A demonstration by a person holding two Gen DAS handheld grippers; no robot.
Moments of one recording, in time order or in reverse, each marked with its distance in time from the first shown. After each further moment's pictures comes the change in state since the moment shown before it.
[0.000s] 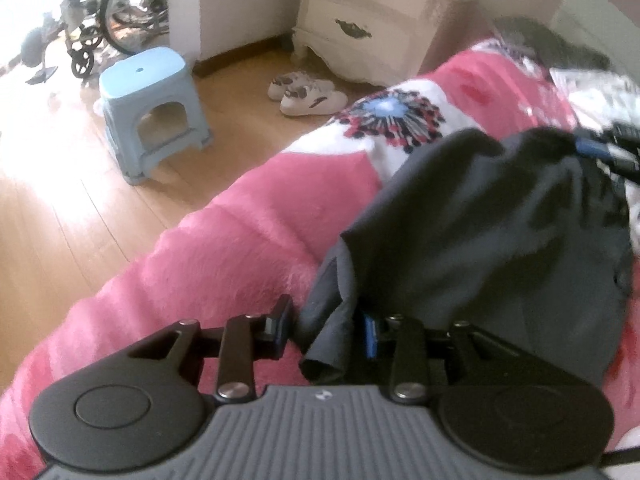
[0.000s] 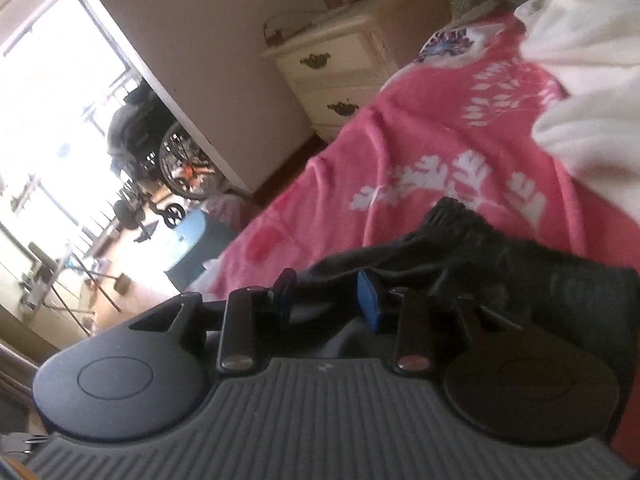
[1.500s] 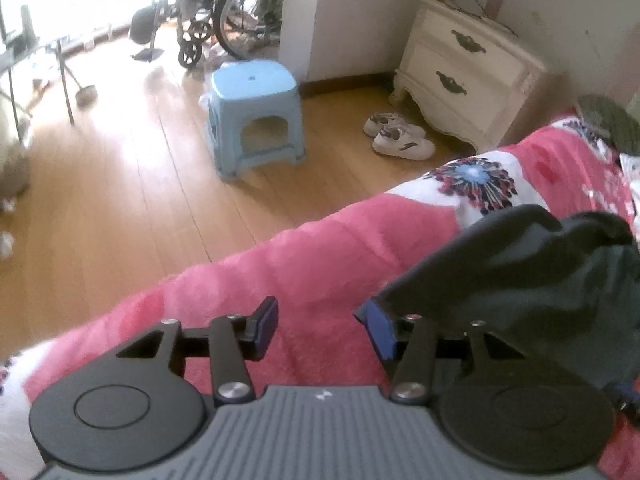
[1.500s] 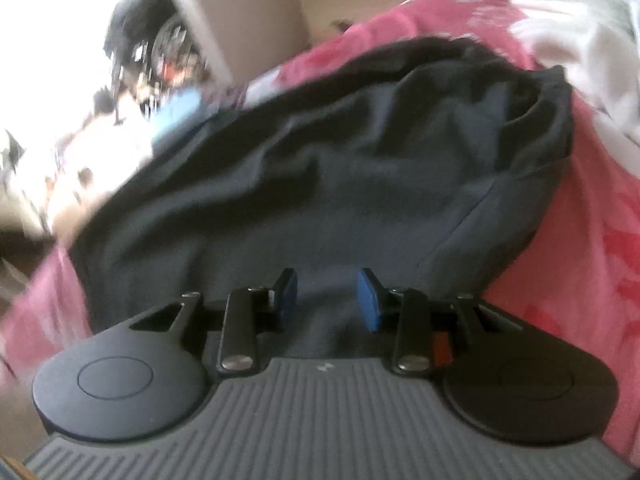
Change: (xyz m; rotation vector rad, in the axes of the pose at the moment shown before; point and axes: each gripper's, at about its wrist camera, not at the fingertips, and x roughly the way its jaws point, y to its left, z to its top) left arm -0.068 0.012 -0.013 -0.188 -0.092 0.234; right arm -0.092 0.105 -0.182 -0.249 0.240 -0.225
